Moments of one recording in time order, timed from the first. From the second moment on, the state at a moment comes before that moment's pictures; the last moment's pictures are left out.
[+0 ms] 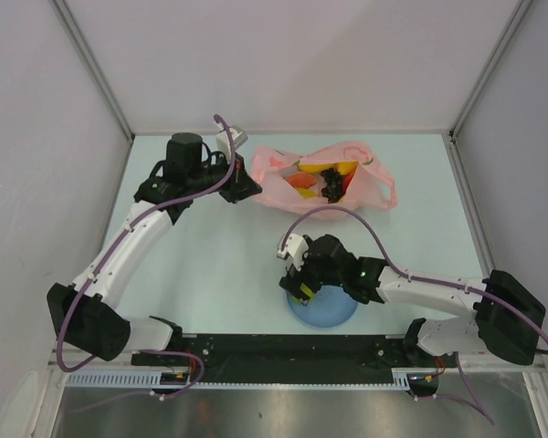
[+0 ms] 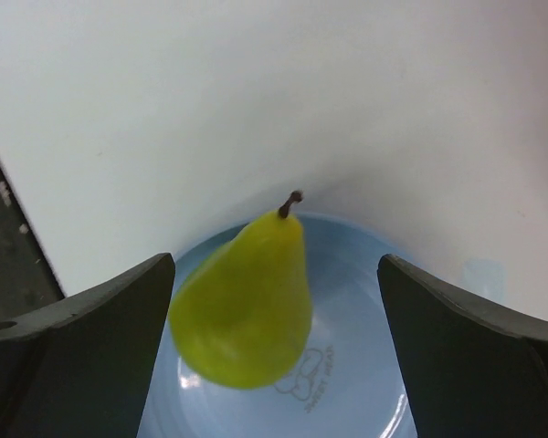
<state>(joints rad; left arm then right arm) -0.37 1.33 1.29 -0.46 0.63 -0.05 1.04 1.25 0.68 -0.08 -0.06 -0.10</state>
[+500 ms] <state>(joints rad) -0.35 1.30 1.22 -0.44 0.64 -0.06 0.98 1.38 0.78 0.03 -0.02 0.01</state>
